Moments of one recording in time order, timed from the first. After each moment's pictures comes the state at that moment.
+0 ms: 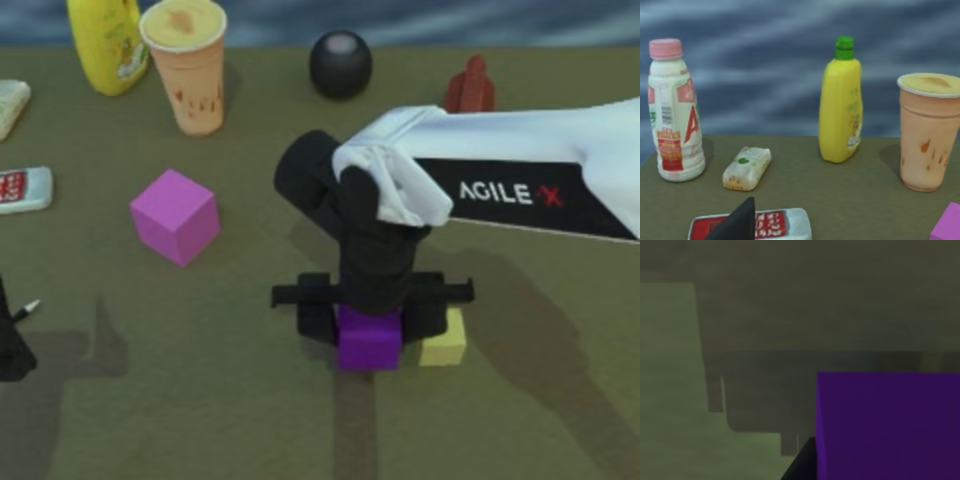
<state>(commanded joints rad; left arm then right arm) 0.02 0.00 0.00 0.00 0.00 0.00 0.76 2.20 1.58 -0.93 0.01 0.77</state>
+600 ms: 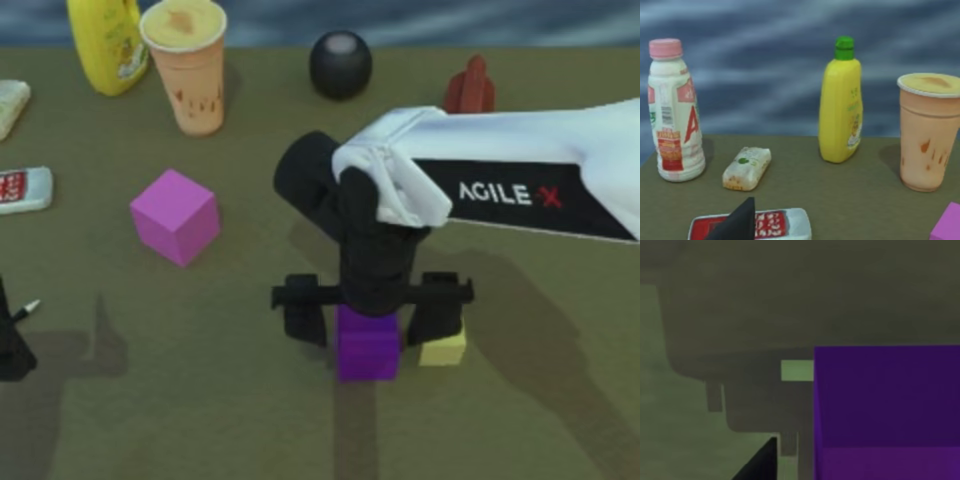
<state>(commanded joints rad) 0.02 0.00 0.00 0.00 0.00 0.00 0.76 2.20 1.58 -0.93 0.01 0.77</state>
